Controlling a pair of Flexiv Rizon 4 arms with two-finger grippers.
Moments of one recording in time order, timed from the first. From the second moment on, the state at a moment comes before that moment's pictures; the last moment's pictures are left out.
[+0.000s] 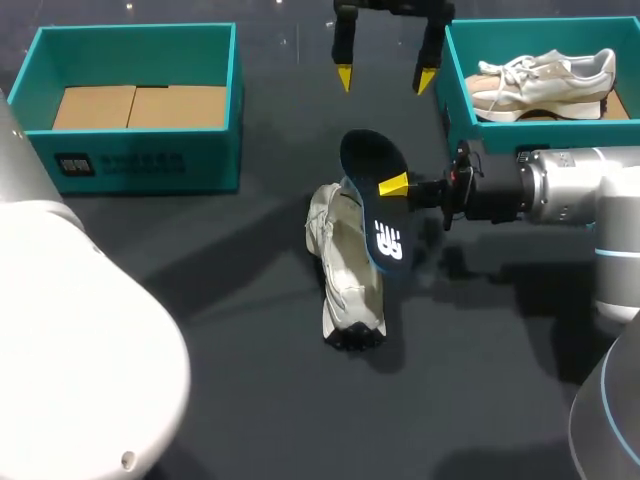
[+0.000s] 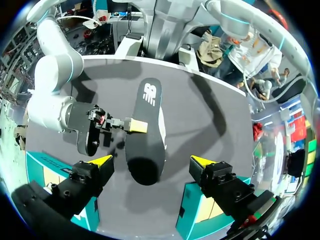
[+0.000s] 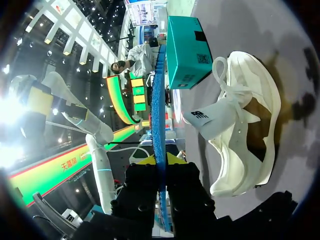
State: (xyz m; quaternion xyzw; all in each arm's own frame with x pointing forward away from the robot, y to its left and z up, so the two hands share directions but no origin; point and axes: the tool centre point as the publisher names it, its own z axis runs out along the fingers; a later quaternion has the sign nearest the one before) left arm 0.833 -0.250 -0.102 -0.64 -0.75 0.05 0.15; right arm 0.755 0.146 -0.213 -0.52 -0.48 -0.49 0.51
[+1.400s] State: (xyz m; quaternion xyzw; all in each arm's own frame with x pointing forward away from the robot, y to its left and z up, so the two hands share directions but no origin) left arm 0.834 -0.189 -0.107 -0.64 -0.73 0.20 -0.12; right arm 0.754 0.146 -0.213 -0.52 -0.48 -0.49 0.51
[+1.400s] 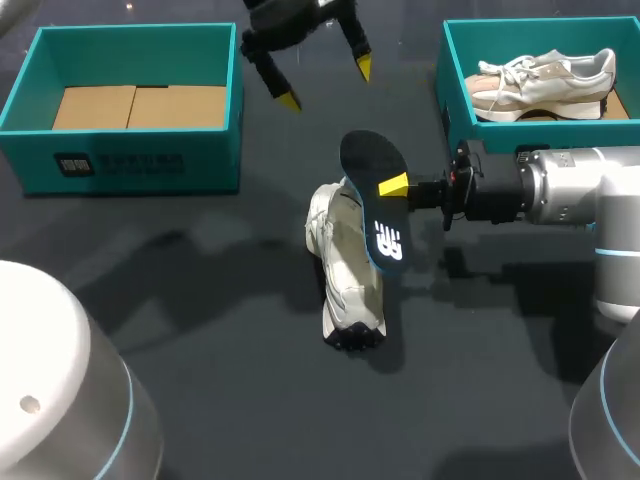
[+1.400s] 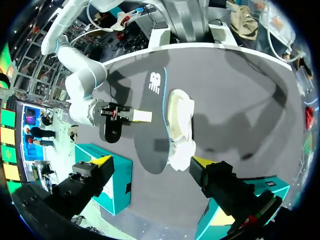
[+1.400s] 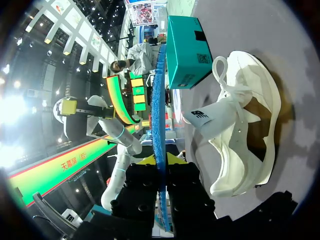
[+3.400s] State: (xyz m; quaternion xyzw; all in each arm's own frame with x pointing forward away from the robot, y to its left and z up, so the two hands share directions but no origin) left arm 0.820 -0.159 -0.137 -0.51 -0.66 0.39 -0.38; right arm 0.754 0.146 -0.213 -0.52 -0.48 -0.49 0.51
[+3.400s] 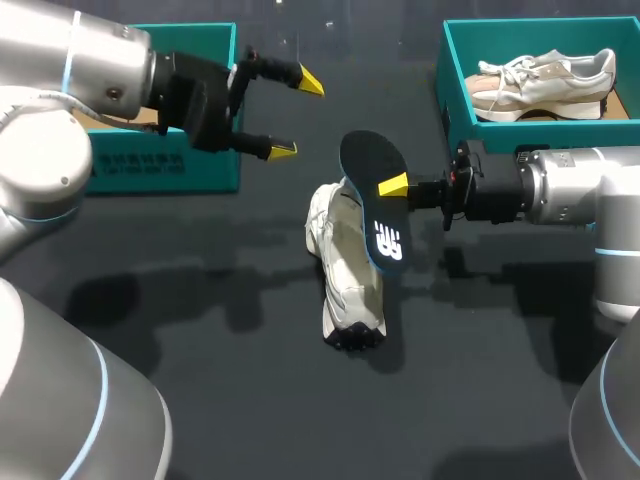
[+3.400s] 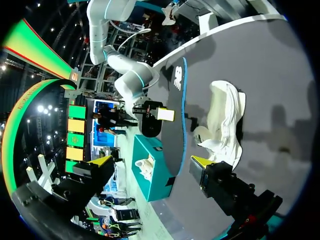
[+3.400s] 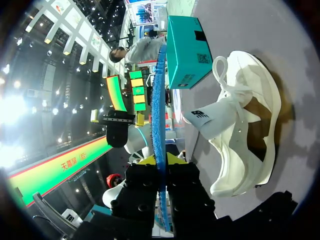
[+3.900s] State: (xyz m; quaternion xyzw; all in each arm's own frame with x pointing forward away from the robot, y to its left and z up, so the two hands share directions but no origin) left arm 0.825 -0.161 -0.158 -0.51 -0.64 0.41 -0.41; right arm 0.754 0.146 -0.213 -0.52 -0.48 -0.49 0.51
